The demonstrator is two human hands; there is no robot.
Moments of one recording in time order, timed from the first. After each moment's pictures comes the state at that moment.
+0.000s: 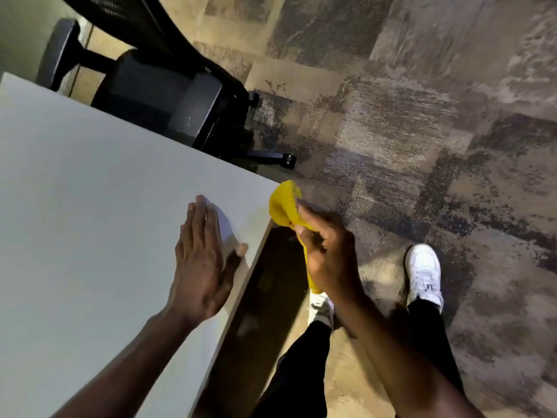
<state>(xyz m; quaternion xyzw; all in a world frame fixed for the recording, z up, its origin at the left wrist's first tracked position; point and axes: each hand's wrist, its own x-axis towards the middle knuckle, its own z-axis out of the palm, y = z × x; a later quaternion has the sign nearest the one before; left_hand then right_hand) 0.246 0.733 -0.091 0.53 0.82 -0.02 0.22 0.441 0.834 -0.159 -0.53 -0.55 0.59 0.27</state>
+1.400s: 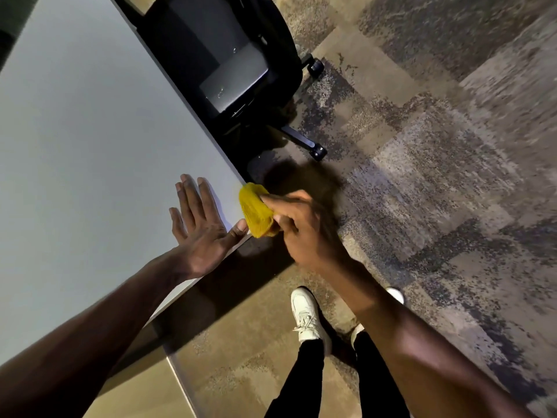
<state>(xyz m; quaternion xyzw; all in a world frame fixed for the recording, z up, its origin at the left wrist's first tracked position) 0.288 0.825 -0.100 0.22 0.90 -0.03 0.36 0.415 0.990 -0.163 -0.18 -0.78 0.59 0.08</state>
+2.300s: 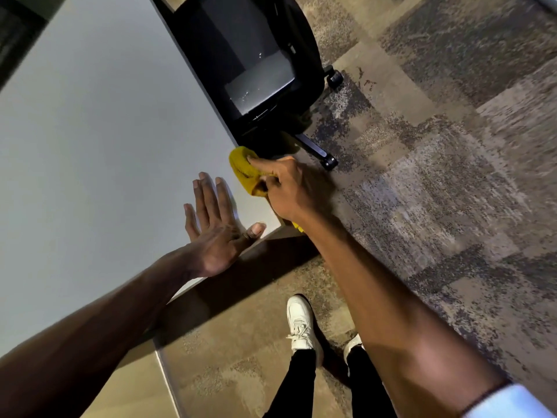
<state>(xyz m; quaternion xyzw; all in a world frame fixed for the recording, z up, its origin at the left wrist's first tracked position) 0.289 0.831 -0.094 0.21 0.89 -0.03 0.39 0.320 1.002 -0.155 -0.17 -0.74 0.65 0.00</state>
